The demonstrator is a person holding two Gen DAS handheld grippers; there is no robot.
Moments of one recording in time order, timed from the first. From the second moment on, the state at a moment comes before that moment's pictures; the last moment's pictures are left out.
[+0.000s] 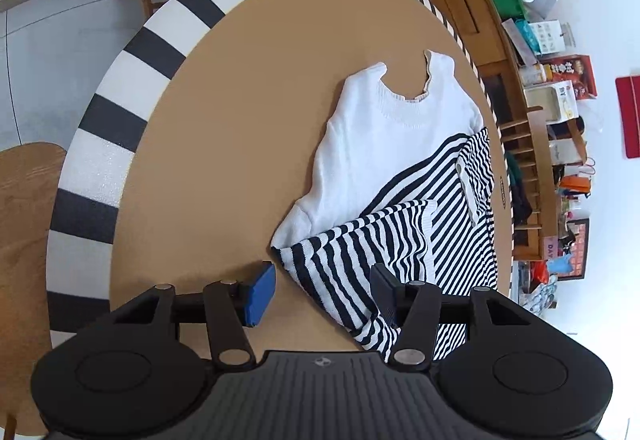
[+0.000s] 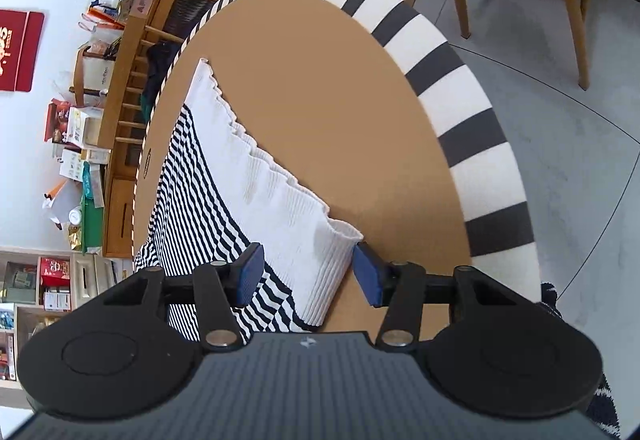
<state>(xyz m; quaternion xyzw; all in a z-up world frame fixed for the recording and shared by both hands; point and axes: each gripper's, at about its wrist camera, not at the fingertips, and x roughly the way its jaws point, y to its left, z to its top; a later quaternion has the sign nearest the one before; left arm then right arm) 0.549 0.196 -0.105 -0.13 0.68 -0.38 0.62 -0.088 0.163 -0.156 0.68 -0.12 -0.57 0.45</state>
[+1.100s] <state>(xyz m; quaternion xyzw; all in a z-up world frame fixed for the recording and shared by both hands) 0.542 0.213 -0.092 -0.06 0.62 -0.39 0.67 -0.096 0.175 -0.147 0.66 -0.01 -0.60 0.46</state>
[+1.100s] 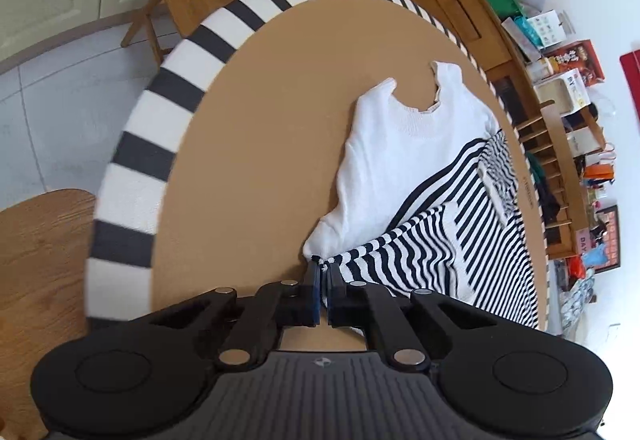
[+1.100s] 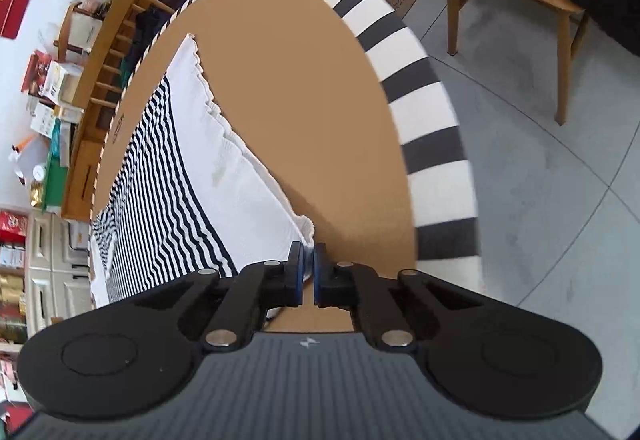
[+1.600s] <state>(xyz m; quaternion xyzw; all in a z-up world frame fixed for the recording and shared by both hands) 0.535 0.219 -0.087 -0.07 0.62 -0.41 0.67 -0.110 0.204 -0.156 0.69 -0.10 -0.56 0.44</state>
